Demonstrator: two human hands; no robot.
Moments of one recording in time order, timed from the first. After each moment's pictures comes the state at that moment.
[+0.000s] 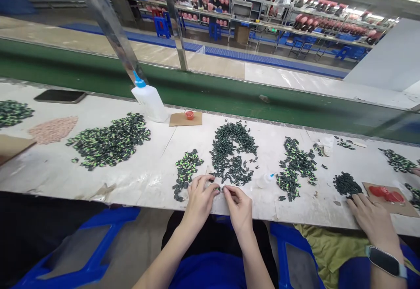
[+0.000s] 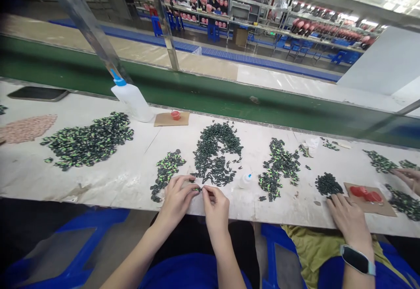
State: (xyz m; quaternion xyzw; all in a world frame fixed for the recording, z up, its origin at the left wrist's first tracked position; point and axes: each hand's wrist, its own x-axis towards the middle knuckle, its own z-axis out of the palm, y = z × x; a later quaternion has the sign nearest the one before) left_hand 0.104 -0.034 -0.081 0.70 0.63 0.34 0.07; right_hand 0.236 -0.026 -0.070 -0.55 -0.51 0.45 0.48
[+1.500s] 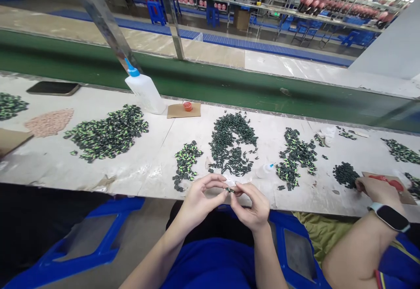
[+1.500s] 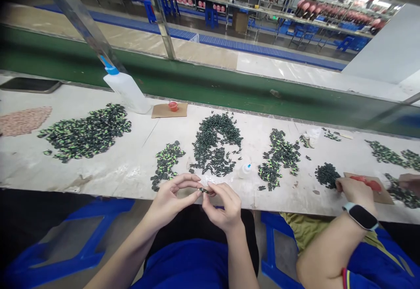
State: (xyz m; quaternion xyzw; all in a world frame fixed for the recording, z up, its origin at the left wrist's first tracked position) left_hand 0.111 -0.045 -0.012 0.47 0.54 0.45 0.53; right_hand 0.266 -0.032 -0.033 -0.32 -0.75 0.15 0.56
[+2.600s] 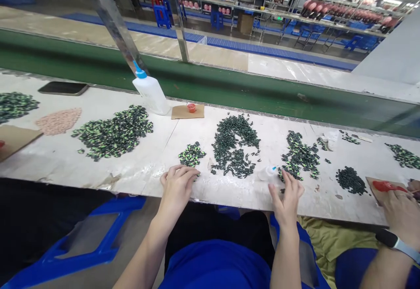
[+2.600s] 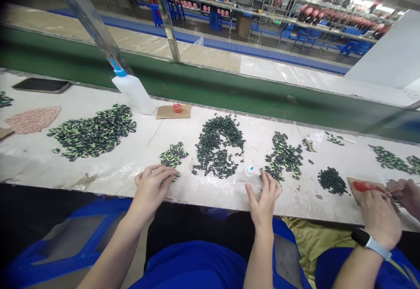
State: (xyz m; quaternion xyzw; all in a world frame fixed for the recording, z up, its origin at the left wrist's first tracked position) left_hand 0.052 -0.039 -0.055 0.65 0.69 0.33 0.05; right_hand 0.354 -0.013 -0.068 -0.63 -0.67 0.03 0.39
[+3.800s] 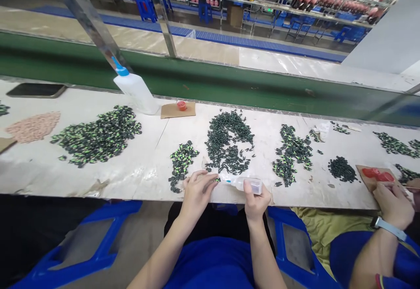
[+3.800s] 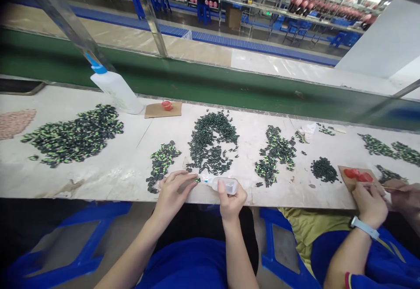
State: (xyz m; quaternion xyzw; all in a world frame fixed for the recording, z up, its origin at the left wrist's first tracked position) left_hand 0.104 -0.039 -0.073 0.67 0.63 0.36 0.16; right_hand 0.272 -0.031 -0.069 -0.56 -0.51 0.25 0.60
